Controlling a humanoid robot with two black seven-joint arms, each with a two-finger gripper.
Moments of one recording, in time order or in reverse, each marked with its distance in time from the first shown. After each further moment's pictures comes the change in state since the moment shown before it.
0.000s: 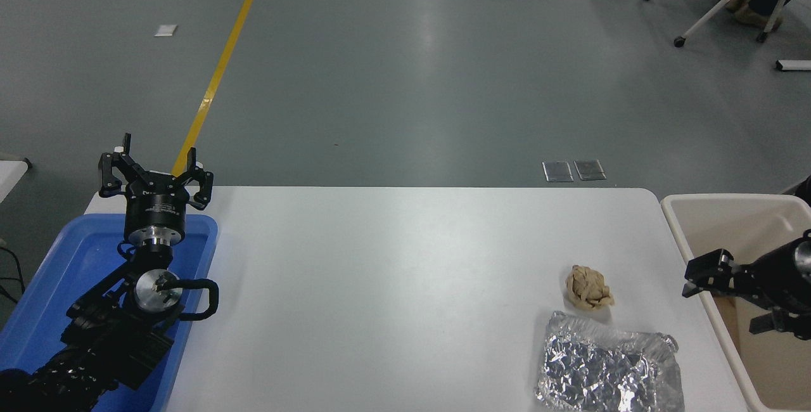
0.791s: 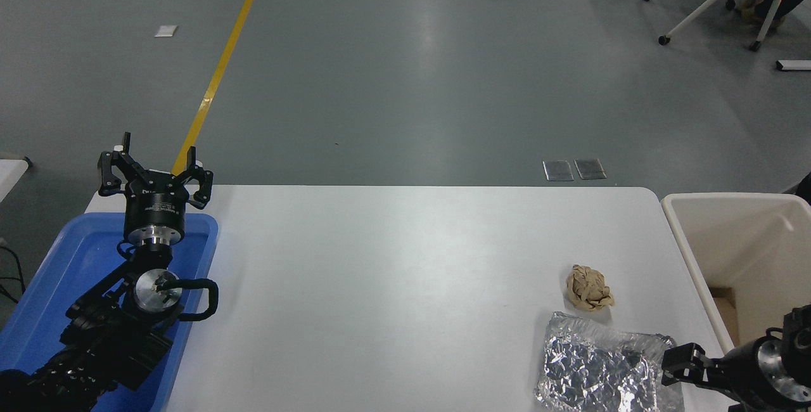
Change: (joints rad) left arm 0.000 0.001 0.000 0.000 0.000 0.000 0.000; right arm -0.353 0.056 0.210 0.049 -0.094 -0.277 0.005
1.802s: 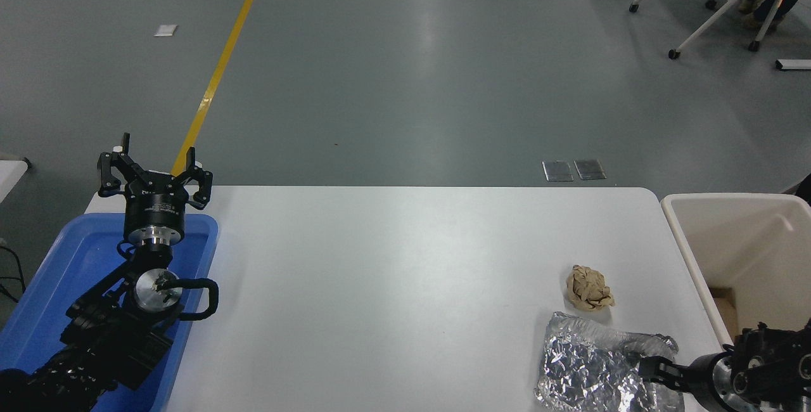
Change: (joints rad) left arm 0.000 -0.001 0.000 0.000 -0.001 0.000 -0.001; right arm -0.196 0.176 0.027 -0.146 -0.047 -0.253 -0.001
